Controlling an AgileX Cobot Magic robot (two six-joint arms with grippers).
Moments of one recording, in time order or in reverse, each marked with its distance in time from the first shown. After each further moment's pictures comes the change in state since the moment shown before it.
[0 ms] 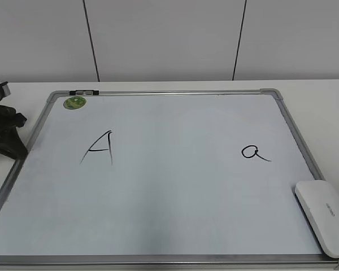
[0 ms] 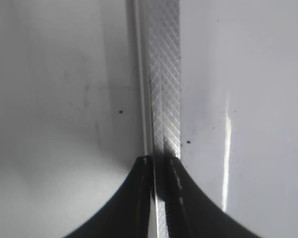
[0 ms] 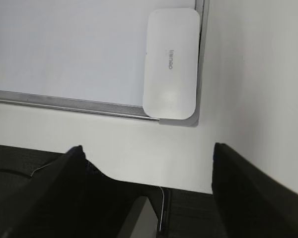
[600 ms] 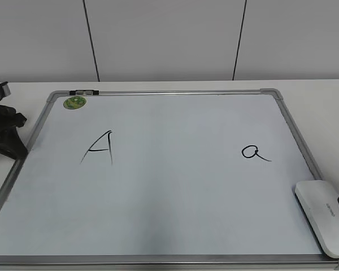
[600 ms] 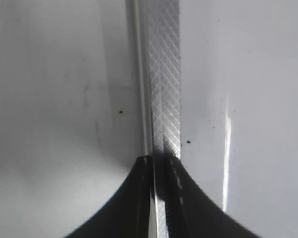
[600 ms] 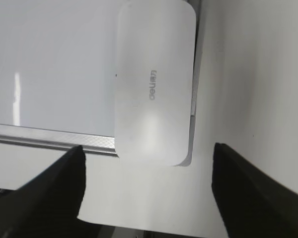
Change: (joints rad) left arm 0.000 0.000 0.000 0.004 0.002 0.000; right arm 0.000 0.462 -0.001 -0.025 -0.255 -0.018
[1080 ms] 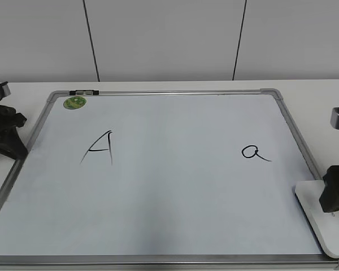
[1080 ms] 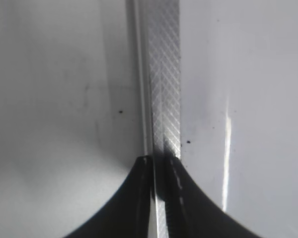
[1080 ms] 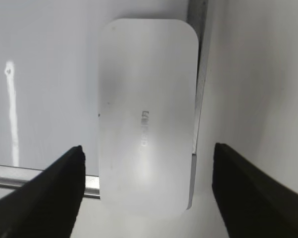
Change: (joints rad) left arm 0.000 0.000 -0.001 0.000 0.000 0.000; right arm 0.000 0.222 -0.028 -0.005 -0.125 0.000
